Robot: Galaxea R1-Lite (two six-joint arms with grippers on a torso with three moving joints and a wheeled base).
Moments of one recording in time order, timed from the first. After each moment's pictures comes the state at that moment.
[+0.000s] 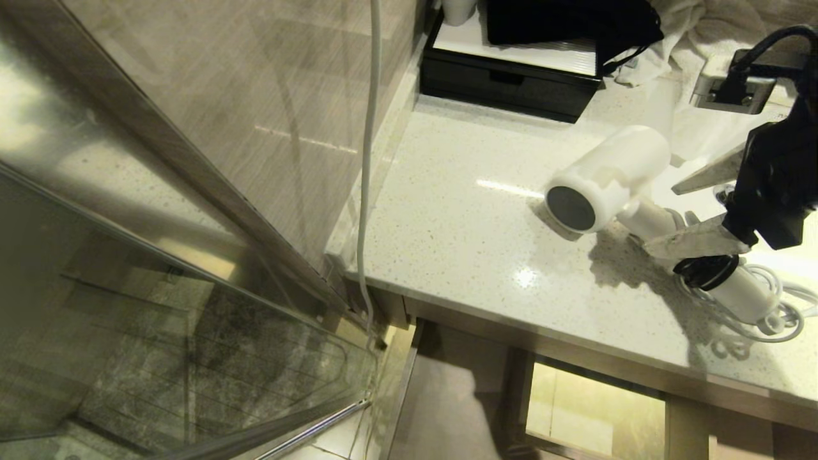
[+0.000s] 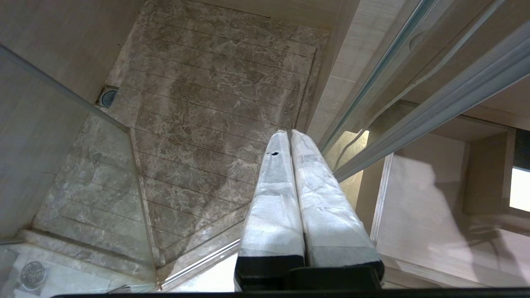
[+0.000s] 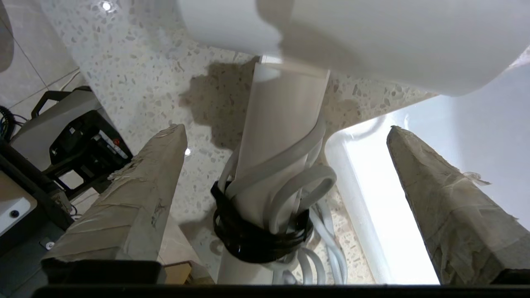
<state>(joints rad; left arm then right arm) 0.00 0.00 0.00 -0.01 0.00 0.00 0.31 1.54 -1.79 0.98 0.14 -0.59</state>
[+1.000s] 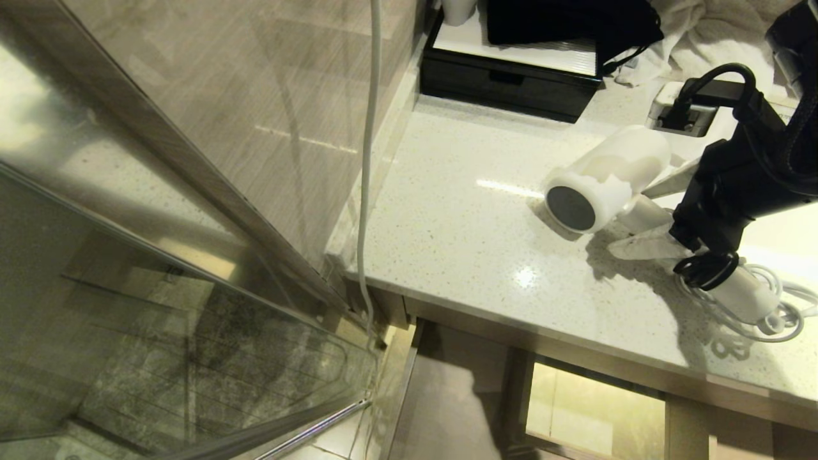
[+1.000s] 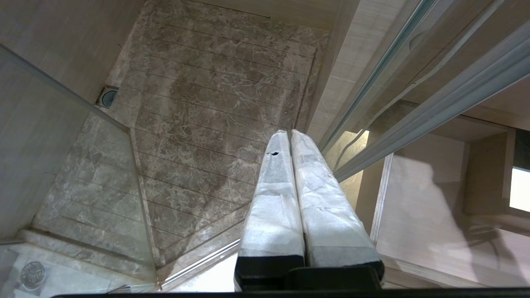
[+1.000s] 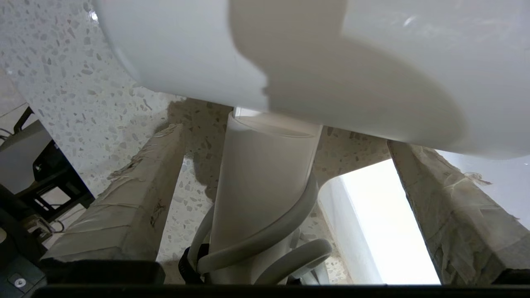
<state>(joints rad) 0.00 0.00 0.00 -0.01 0.00 0.00 0.31 1.57 -1.66 0.79 0.13 -0.58</state>
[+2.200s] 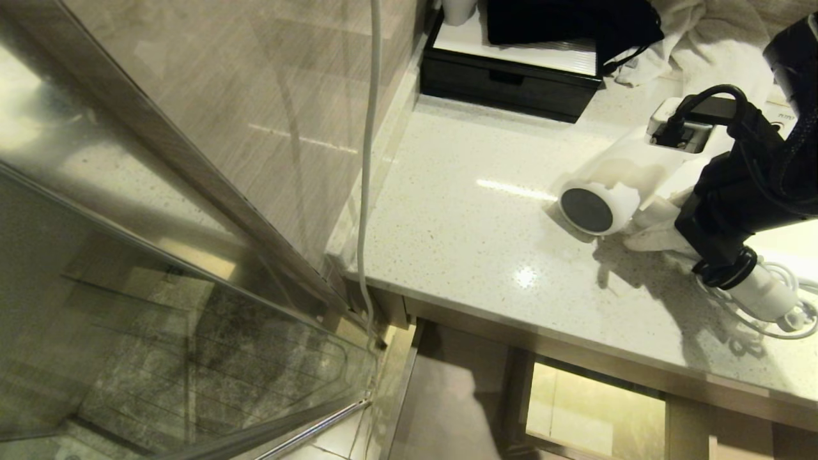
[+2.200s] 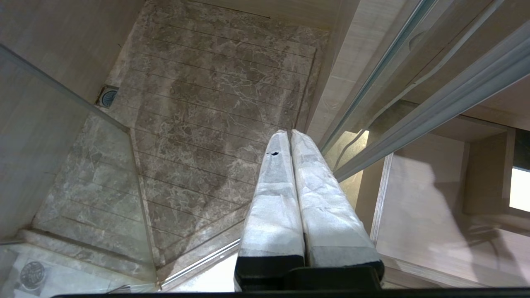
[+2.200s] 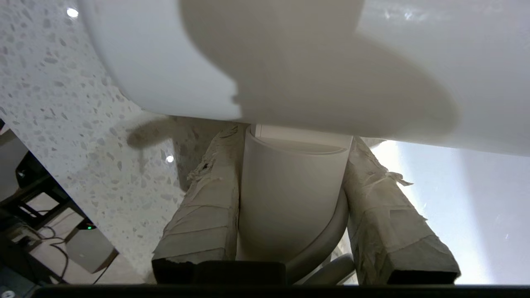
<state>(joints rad) 0.00 0.00 0.00 -0.01 0.00 0.00 0.33 1.52 -1.56 0.72 0.04 -0.53</state>
